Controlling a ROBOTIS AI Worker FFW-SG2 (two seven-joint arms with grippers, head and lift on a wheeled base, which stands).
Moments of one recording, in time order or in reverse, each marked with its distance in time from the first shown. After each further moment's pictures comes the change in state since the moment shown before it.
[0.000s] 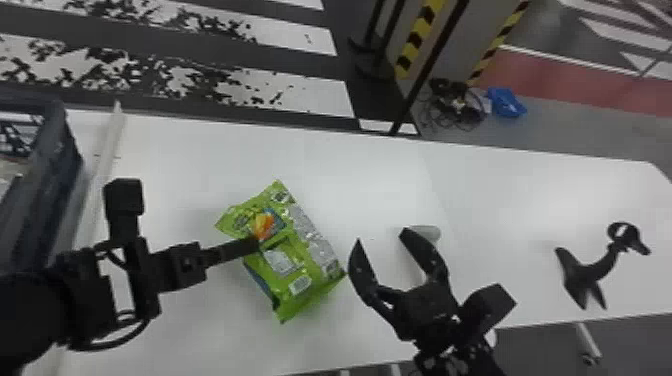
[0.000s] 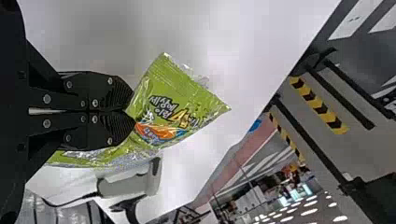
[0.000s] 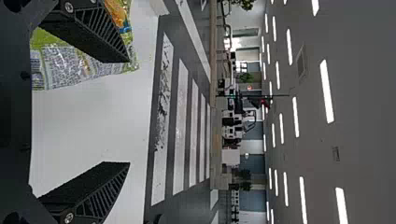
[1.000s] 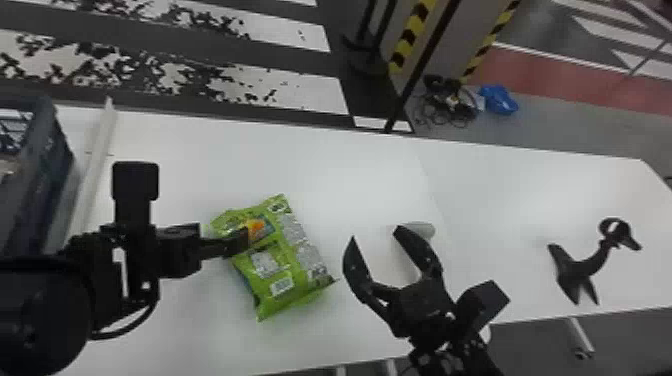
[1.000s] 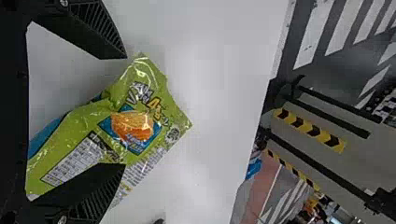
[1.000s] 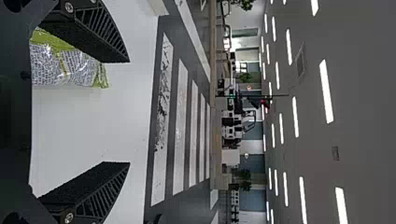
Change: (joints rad) left arm 0.018 0.000 -0.112 -0.115 -0.300 -0.093 0.113; right arm 0.003 0.000 0.002 -0.001 -0.001 -0.002 0.000
